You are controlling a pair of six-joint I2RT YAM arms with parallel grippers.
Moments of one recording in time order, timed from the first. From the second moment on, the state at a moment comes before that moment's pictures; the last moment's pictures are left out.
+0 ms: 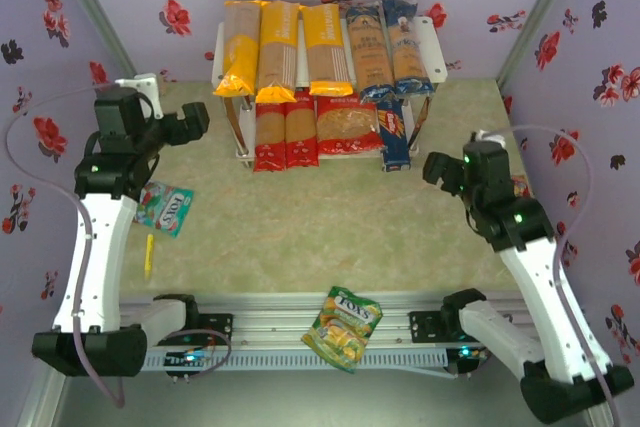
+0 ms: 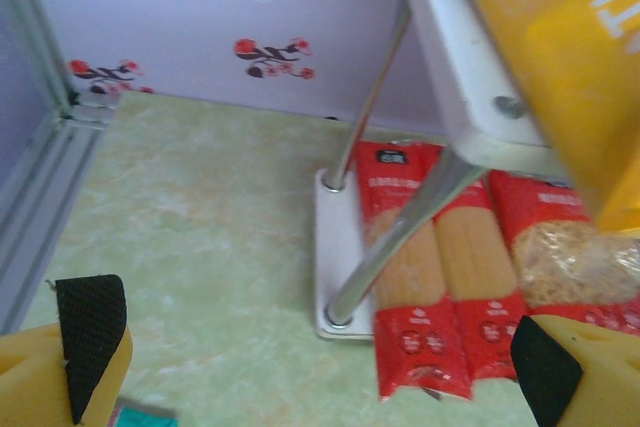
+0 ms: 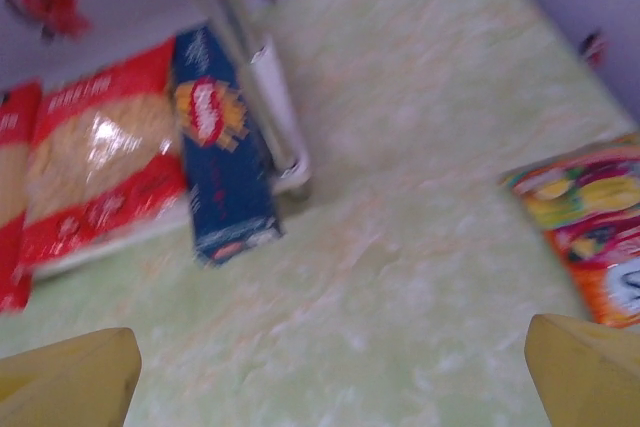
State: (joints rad) left arm -0.06 1.10 1.34 -0.69 0.04 -0.20; right arm 0.30 0.80 1.06 -0.88 0.32 0.48
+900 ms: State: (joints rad) left arm -0.06 0.89 0.60 -0.03 -0.19 -0.22; right arm 0.30 0.48 0.78 -0.76 0.82 0.51
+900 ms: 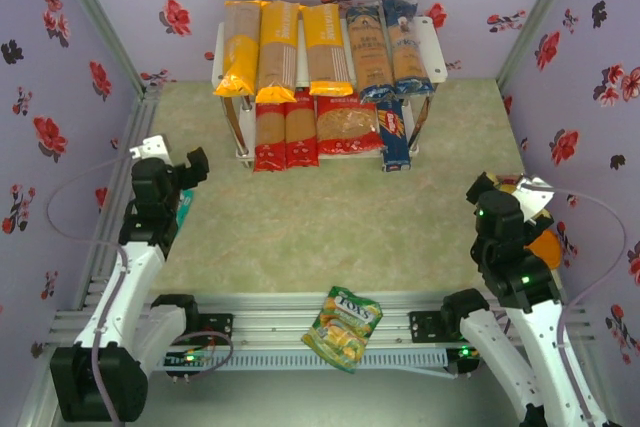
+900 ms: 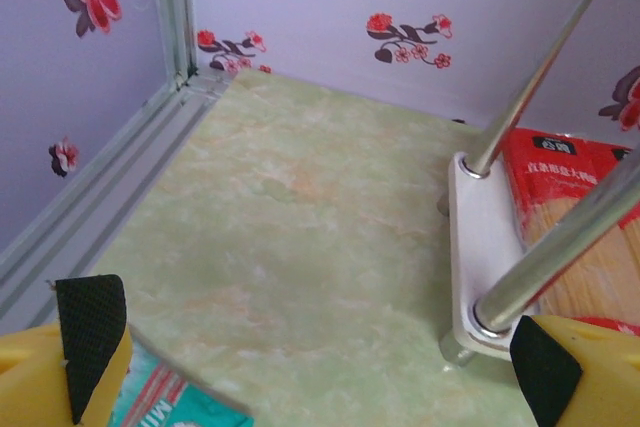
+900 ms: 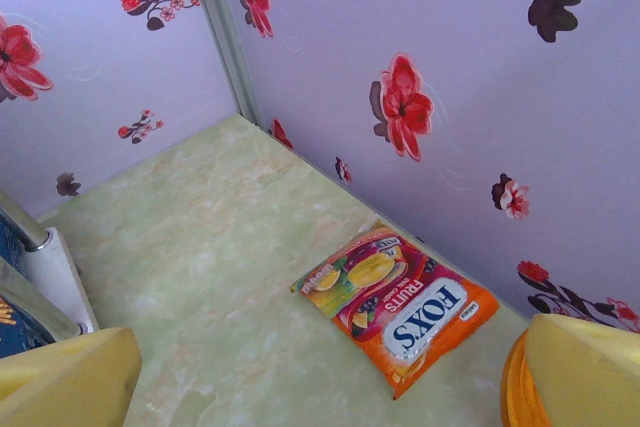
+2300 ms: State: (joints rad) left arm -0.08 1.56 0.22 1.05 -0.10 0.11; right arm 0.23 0.98 0.22 0.34 0.76 0.22
